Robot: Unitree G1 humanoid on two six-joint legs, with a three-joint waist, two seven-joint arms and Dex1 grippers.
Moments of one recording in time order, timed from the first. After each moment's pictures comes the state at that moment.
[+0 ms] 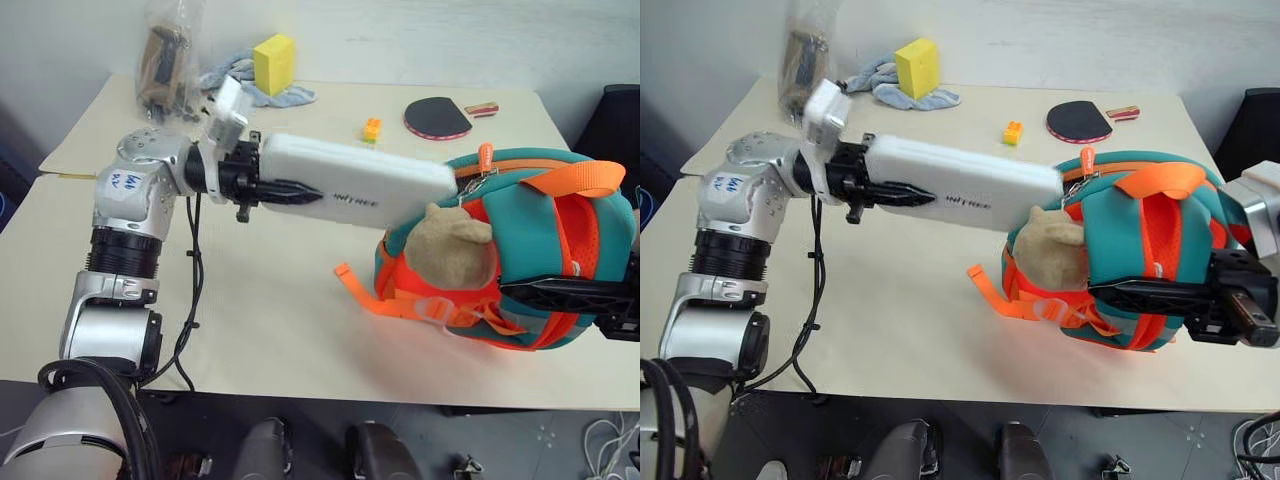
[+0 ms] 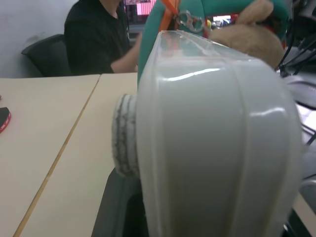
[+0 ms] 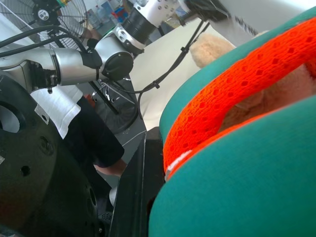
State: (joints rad) left arm -1.10 0.54 -0.09 0.47 -0.42 0.33 -1.43; right arm -0.14 -1.18 -0.72 -0.43 1.52 1.20 1.00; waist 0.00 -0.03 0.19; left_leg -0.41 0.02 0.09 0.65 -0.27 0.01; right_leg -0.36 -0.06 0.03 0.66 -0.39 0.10
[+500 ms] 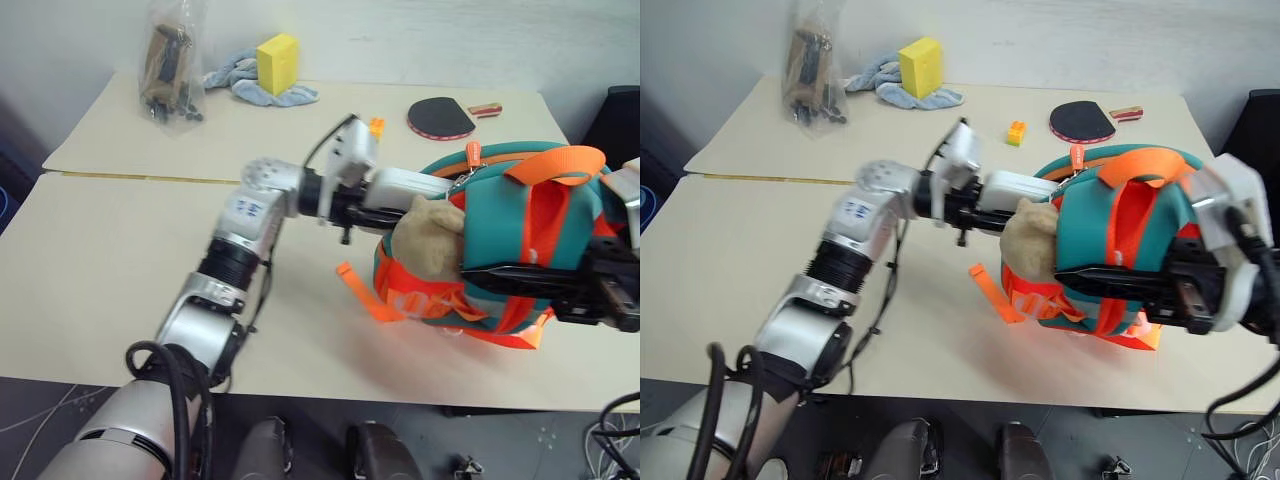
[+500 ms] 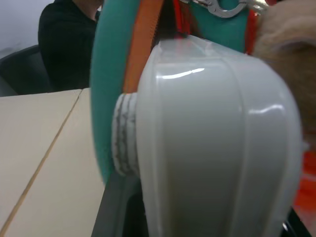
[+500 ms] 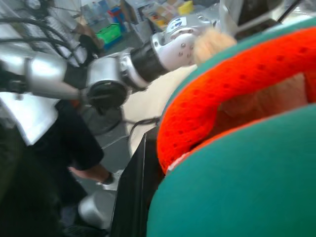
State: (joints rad) left arm -1.15 0.08 -0.18 0.61 -0.25 0.24 -1.13; right arm -0.24 -1.08 -0.52 -0.51 1.41 1.03 0.85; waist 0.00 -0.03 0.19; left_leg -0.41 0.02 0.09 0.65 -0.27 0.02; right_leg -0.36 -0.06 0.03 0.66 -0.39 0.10
